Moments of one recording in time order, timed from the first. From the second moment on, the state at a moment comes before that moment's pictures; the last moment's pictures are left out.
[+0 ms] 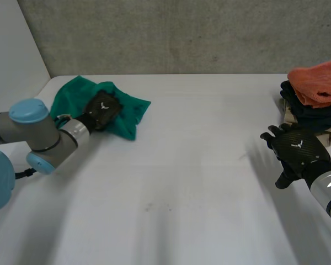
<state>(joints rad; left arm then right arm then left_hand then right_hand) 4.54 -2.61 -0.93 3.49 -0.96 3.92 1.61 -1.43 2.05 -0.36 1.19 2.55 1.13 1.16 1.15 1.16 0.95 0.21 0.22 0.21 0.24 0.06</state>
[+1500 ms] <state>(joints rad) 4.23 -2.29 -1.32 3.40 -1.46 3.60 1.84 -1.13 1.55 0.15 1.04 2.33 0.31 0.29 0.30 0.29 0.11 0.98 1.18 1.18 1.18 0.98</state>
